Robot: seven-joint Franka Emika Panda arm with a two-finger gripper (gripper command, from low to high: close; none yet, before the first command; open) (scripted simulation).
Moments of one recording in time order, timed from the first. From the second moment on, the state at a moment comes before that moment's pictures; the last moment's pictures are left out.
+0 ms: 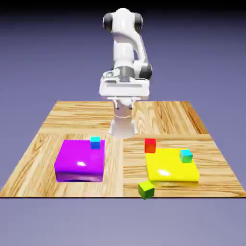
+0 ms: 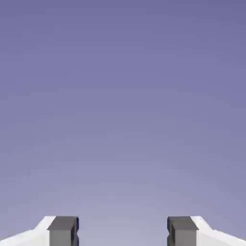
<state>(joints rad) 0.01 -0.53 0.01 -2.77 -0.01 2.99 0.74</state>
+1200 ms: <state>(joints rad) -0.01 0.78 0.34 -1.51 -0.35 1.63 0.76</state>
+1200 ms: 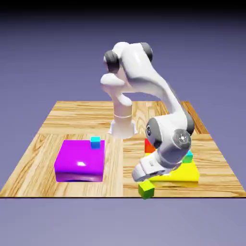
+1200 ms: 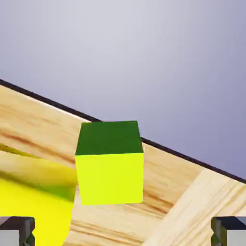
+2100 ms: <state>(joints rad) -0.03 0.59 0.37 -1.73 -0.20 1.56 0.83</state>
